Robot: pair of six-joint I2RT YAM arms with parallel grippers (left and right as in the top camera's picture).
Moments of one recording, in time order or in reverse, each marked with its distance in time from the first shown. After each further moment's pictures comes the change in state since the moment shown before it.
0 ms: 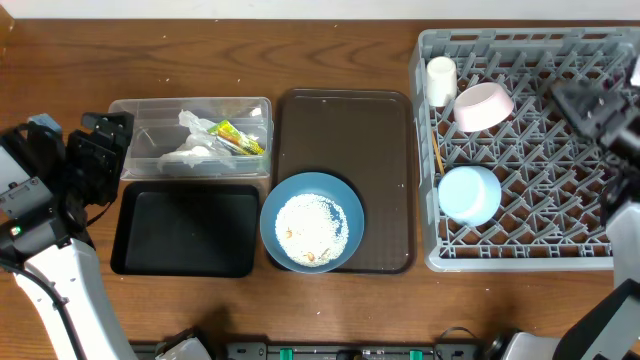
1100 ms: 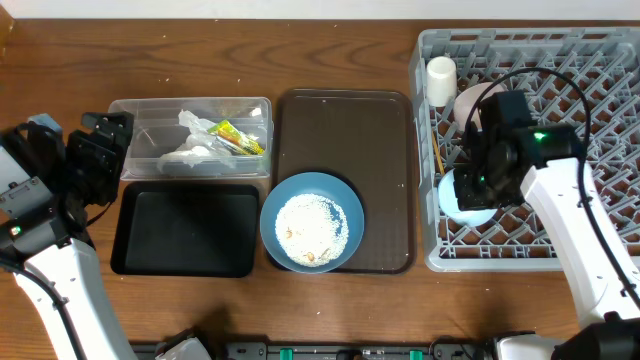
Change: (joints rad) left arm 0.000 0.000 0.000 0.000 0.000 0.000; right arm 0.675 -0.003 0.304 -2.079 1.390 -1.277
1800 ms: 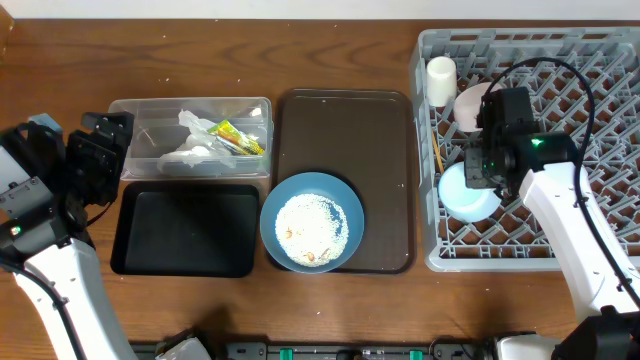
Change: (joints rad) left arm 0.000 0.000 0.000 0.000 0.000 0.000; right arm -0.017 0.000 -0.055 0.275 0.193 0.029
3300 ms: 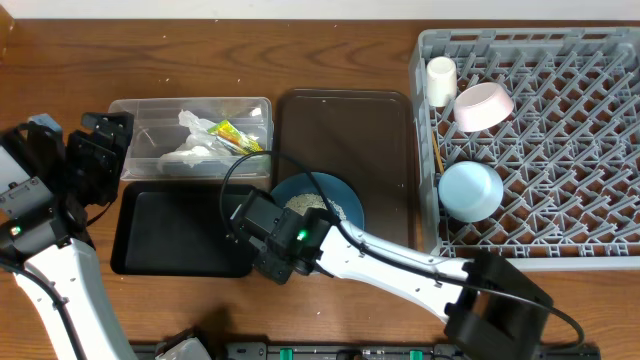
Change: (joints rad) left arm 0.000 0.000 0.000 0.000 0.000 0.000; right arm 0.968 0.394 0.175 0.285 -0.312 -0.020
